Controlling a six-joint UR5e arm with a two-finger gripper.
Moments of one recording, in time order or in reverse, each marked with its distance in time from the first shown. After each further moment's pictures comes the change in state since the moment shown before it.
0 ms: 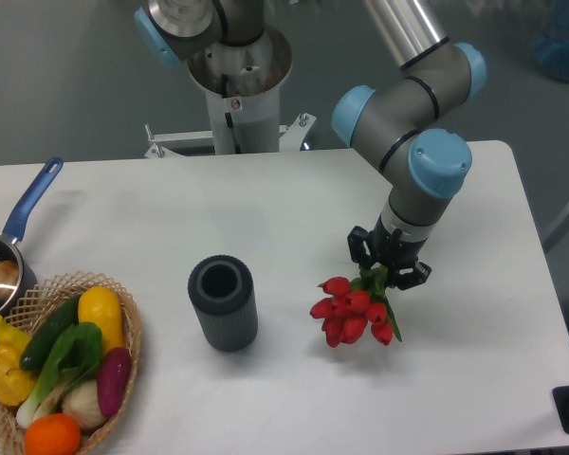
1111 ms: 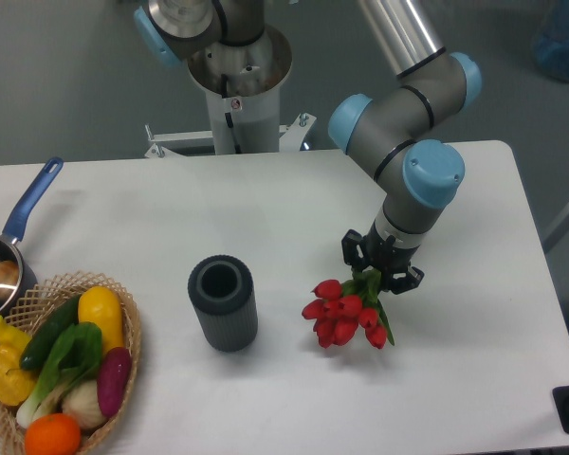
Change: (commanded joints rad) arm -0.005 -0.015 -0.012 0.008 0.000 0.003
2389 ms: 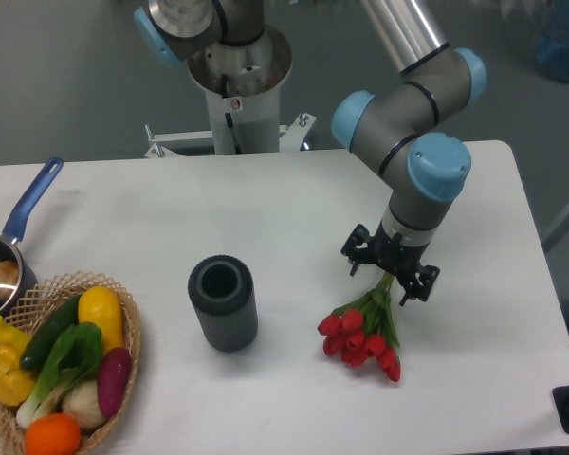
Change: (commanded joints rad) arm 0.006 0.029 0.061 0.055 -0.003 0.006
